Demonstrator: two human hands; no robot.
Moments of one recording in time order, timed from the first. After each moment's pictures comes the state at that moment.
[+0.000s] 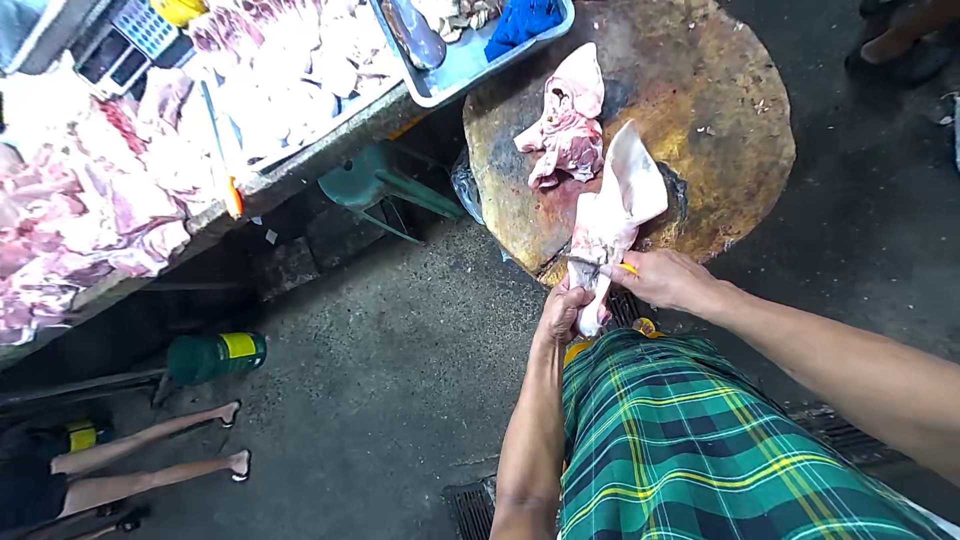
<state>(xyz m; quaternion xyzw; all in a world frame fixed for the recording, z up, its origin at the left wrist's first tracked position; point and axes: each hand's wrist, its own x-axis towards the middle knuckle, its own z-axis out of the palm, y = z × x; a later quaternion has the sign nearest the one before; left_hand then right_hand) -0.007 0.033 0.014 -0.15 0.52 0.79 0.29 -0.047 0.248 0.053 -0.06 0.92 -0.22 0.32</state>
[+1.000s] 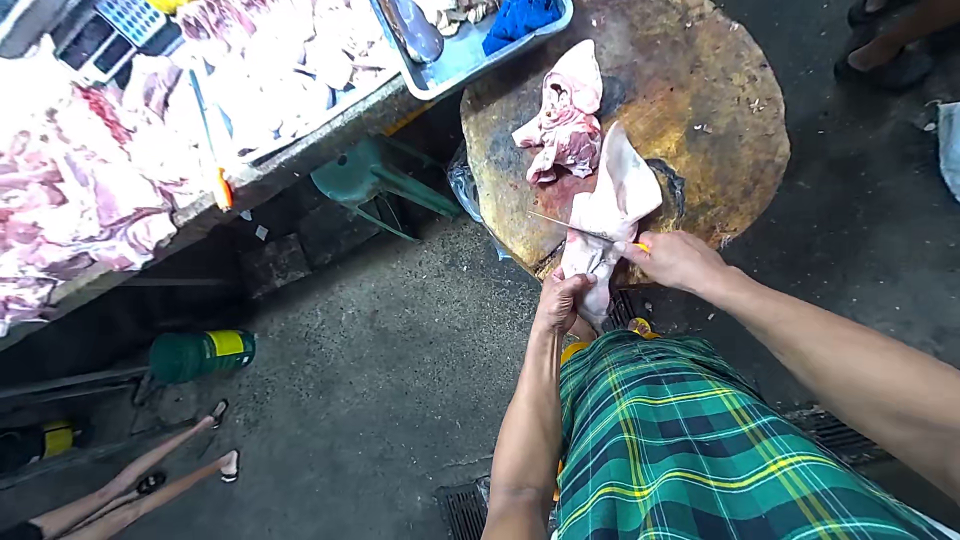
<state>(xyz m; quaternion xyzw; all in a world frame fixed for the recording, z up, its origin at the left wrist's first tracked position) -0.010 0.036 0.010 -0.14 0.54 0.80 0.23 -0.050 0.261 0.052 -0.02 0.93 -0.20 0.30</state>
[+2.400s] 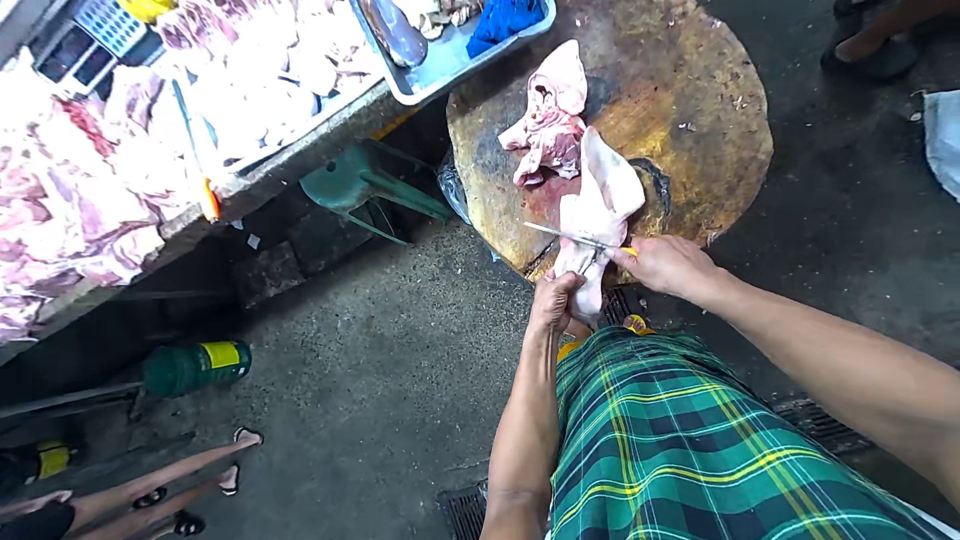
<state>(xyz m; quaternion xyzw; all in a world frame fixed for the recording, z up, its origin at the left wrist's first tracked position) -0.013 0.045 0.008 -0.18 0.57 0.76 0.24 -0.047 0.264 0.057 0.00 0.92 -0.20 0.33</state>
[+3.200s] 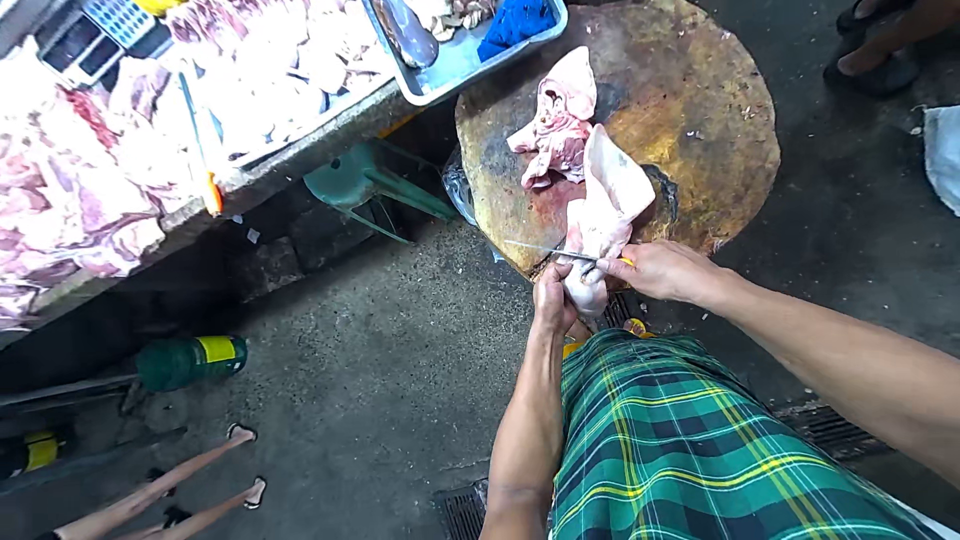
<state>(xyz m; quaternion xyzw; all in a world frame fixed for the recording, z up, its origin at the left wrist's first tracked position) -0.025 0.049 0.009 -0.24 0.49 0.82 0.19 -0.059 0.253 0.077 -0.05 0.92 -0.19 0.35</state>
